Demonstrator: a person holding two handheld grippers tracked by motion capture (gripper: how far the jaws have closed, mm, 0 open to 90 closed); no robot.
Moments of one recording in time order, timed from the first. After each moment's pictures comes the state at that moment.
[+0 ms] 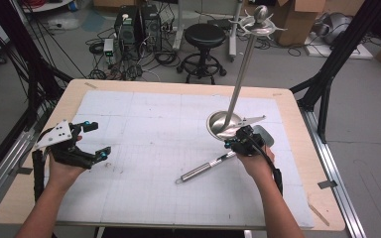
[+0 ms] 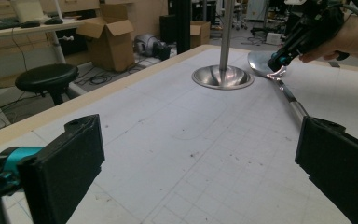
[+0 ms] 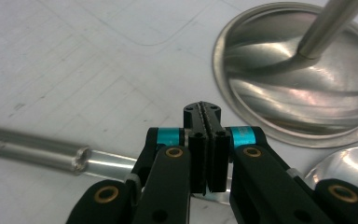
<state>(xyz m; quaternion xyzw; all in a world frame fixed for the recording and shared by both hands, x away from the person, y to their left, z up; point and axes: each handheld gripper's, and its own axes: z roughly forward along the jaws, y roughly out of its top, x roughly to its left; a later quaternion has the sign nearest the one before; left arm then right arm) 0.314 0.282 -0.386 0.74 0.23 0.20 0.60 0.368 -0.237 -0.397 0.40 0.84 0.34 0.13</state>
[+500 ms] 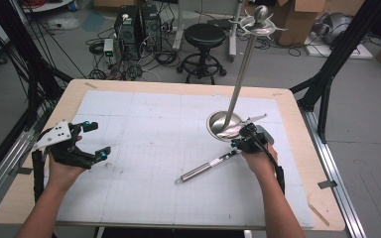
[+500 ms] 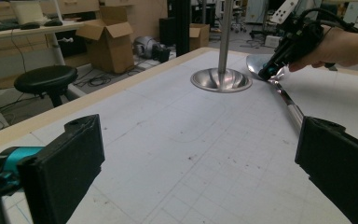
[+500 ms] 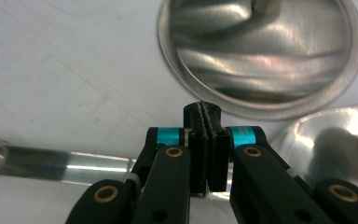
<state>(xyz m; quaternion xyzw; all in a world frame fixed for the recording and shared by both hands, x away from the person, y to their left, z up) 0.313 0.282 -0.384 0.73 0.23 0.20 0.61 0.387 -0.255 -0.419 0.44 0.84 0.28 0.13</state>
